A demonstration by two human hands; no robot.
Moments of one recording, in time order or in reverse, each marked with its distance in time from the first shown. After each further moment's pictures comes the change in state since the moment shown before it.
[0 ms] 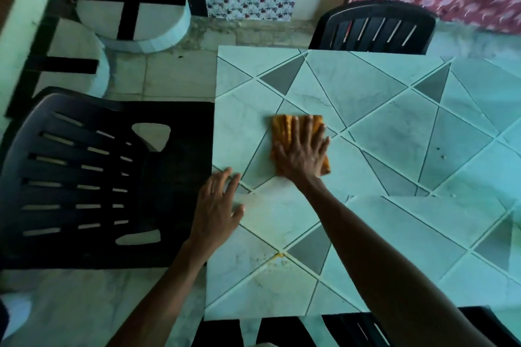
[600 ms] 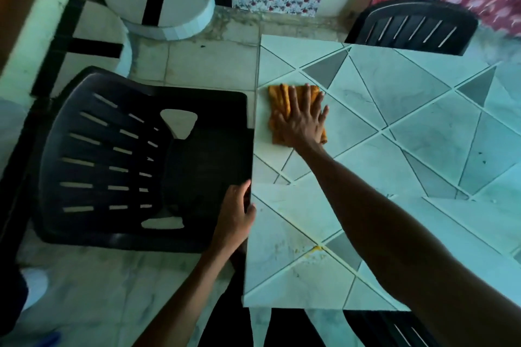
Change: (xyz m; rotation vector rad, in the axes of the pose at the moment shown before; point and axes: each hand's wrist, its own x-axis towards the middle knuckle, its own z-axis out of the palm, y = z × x) left_hand -0.038 -0.034 -0.002 -0.670 -0.047 -0.405; right_hand 0.037 -0.101 0.010 0.001 -0.002 -0.110
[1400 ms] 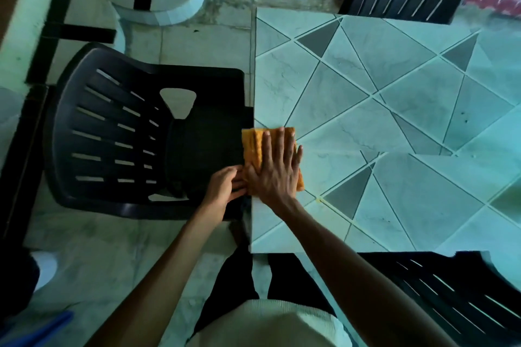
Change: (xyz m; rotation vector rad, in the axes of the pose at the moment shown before) left_hand -0.035 -0.004 -0.024 -0.734 -0.077 -0.524; right_hand -0.216 -0.026 0.059 -0.086 0.052 -0.091
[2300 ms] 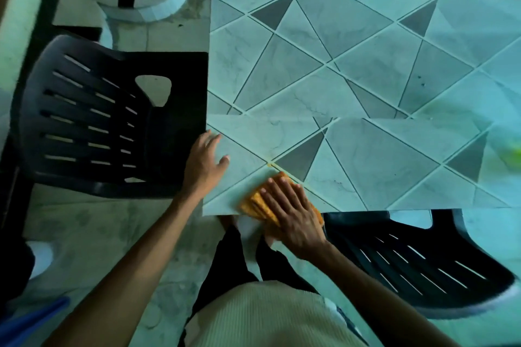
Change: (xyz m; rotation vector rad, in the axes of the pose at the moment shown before) left_hand -0.016 -0.054 0.051 1.040 0.198 0.754; right_hand -0.176 0.191 -0.002 -0.082 -0.078 -0.484
